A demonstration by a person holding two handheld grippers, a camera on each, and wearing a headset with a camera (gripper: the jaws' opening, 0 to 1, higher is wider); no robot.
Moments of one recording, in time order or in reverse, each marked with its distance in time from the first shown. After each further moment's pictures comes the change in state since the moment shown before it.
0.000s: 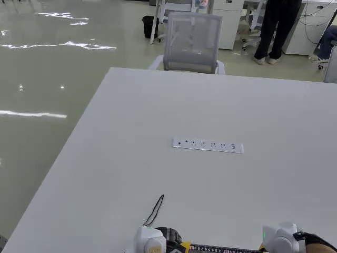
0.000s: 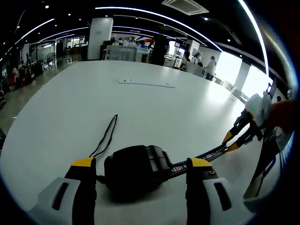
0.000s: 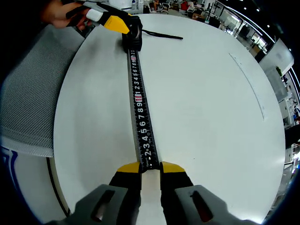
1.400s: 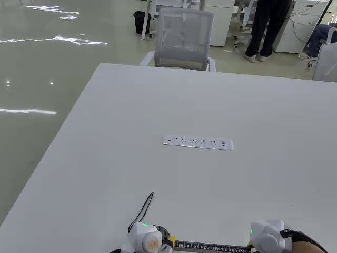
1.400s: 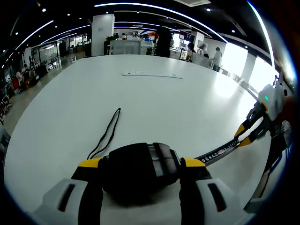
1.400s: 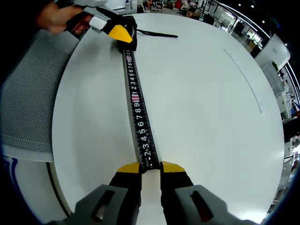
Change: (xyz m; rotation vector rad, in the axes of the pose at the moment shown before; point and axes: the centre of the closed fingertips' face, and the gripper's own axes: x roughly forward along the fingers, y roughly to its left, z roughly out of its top) left arm 0.020 0.006 -0.012 0.048 0.072 0.086; right arm 0.002 0.000 0.001 0.037 0.018 -0.031
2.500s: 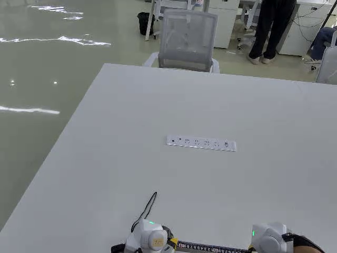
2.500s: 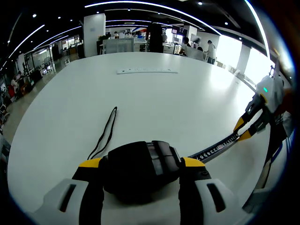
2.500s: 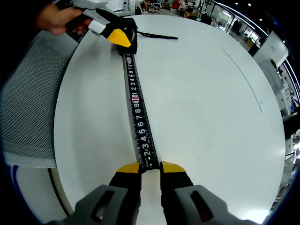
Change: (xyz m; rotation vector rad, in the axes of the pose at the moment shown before) left arm 0.001 0.000 -0.002 0.063 0.028 -0.031; right arm 0.000 0.008 0.007 0.027 -0.013 -0.001
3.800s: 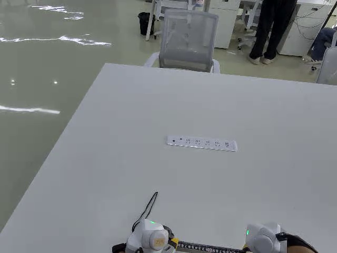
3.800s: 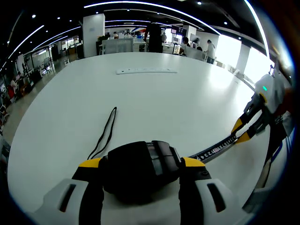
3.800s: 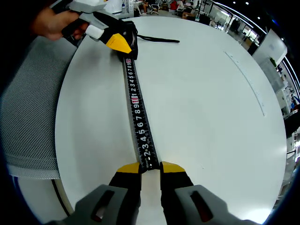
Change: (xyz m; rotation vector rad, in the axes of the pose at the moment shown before) left arm 0.000 0.000 0.000 0.005 -0.003 -0.001; right arm 0.005 0.006 0.018 0.020 -0.019 0.009
